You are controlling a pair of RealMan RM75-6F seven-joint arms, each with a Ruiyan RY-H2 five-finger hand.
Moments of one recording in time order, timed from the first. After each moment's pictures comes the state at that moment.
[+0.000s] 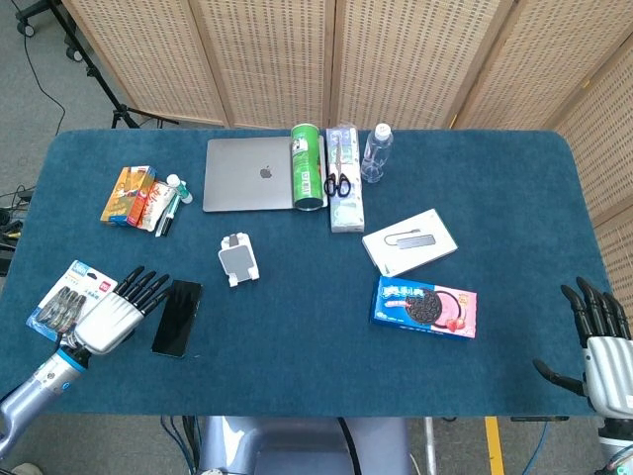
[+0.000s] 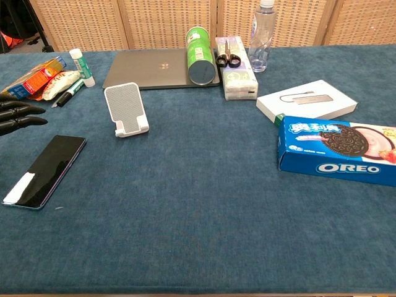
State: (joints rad) left arm -0.39 -1.55 0.09 -0.71 1.90 1.39 -0.10; right arm 0.00 -1.01 0.07 -1.84 -1.54 1.58 -0.01
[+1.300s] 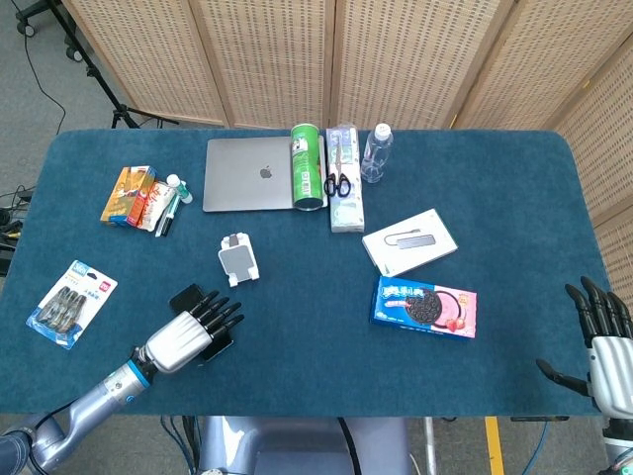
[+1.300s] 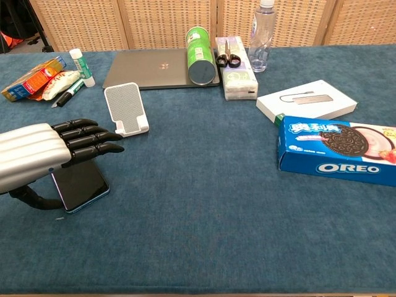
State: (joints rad) left arm -0.52 -1.53 0.13 -1.17 1.88 1.21 0.15; right arm 0.00 -1.00 0.08 -1.84 -1.53 1.58 0.01
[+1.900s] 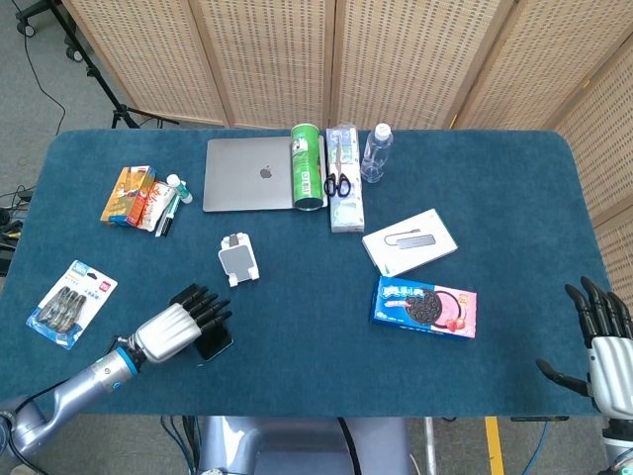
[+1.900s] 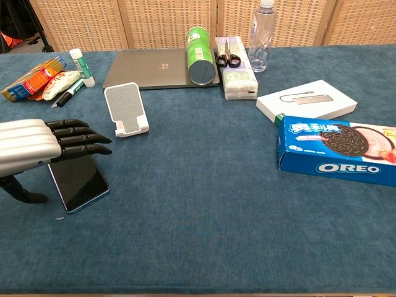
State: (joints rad) left arm -0.60 -1.42 0.17 -1.19 1.87 1.10 0.07; right arm 0.00 -1.00 0.07 -1.84 -1.54 1.58 0.00
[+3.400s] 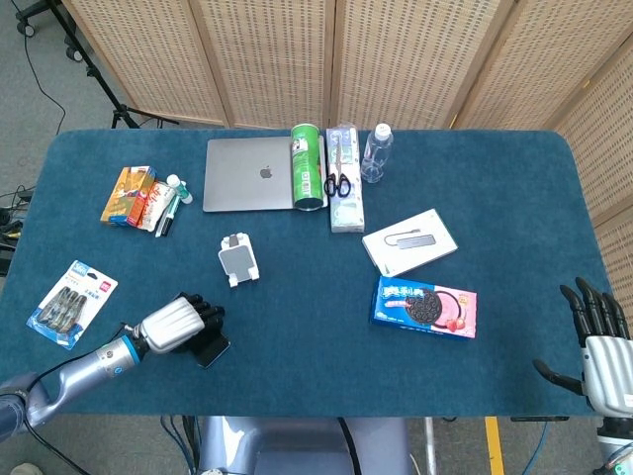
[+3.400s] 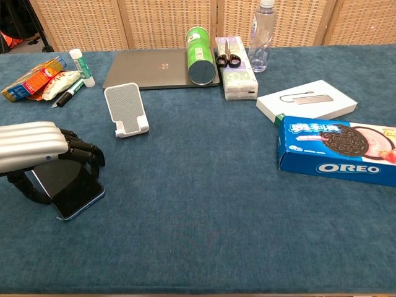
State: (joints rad) left arm -0.66 -1.55 0.26 -0.89 1.93 1.24 -0.32; right arm 0.00 -1.02 0.08 -1.85 -1.52 1.57 -0.03
